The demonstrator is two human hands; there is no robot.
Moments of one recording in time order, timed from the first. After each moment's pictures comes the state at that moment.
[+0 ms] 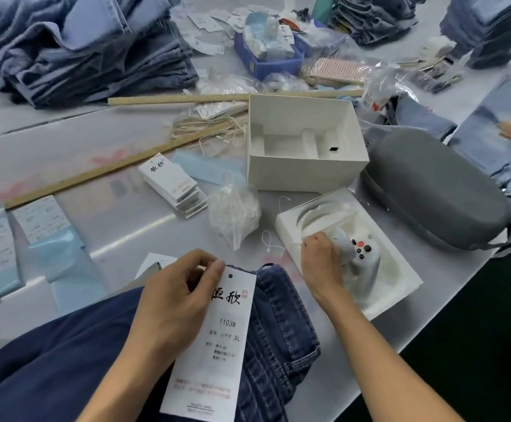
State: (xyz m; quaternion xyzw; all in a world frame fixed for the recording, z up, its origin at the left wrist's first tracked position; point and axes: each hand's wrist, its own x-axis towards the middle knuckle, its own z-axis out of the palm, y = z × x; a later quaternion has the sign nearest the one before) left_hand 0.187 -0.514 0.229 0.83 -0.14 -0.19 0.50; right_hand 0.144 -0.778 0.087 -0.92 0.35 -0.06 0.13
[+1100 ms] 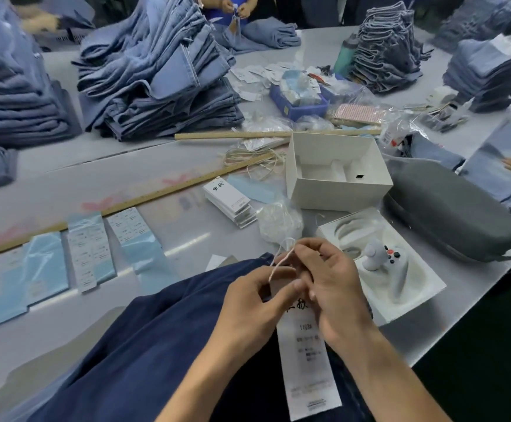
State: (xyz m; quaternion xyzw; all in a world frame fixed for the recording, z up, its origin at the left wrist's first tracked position) left_hand 0.152 -0.441 0.254 0.71 -0.24 -0.24 0.62; right_hand 0.103 -0.566 0.290 -0.51 0.24 -0.16 0.81
